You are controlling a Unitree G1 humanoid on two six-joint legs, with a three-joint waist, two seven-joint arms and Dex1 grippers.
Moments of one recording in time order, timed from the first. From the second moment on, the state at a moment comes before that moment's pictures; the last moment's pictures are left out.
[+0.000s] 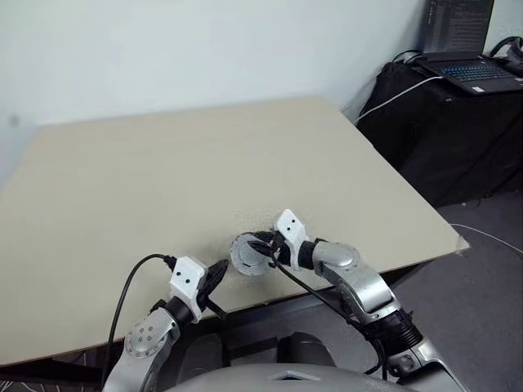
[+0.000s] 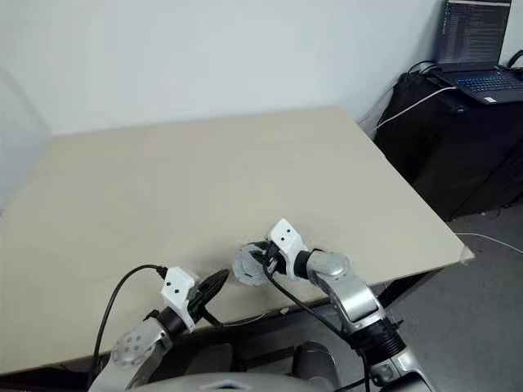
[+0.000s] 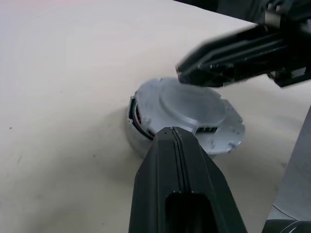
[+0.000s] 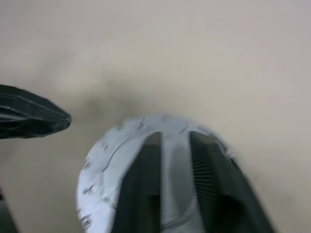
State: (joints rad) left arm 0.42 0.28 -0.20 -0.32 -0.16 0.08 -0.46; right arm -0.17 -0.31 0.36 -0.09 0.15 0.41 0.66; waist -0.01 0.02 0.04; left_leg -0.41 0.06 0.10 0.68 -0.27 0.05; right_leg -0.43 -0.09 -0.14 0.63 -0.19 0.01
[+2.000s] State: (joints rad) left arm 0.44 0.27 -0.21 -0.20 -0.14 -0.08 -0.46; right arm -0.10 -0.23 0.37 0.02 0.04 0.30 0.58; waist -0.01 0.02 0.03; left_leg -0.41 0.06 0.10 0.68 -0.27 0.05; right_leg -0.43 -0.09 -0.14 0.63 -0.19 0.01
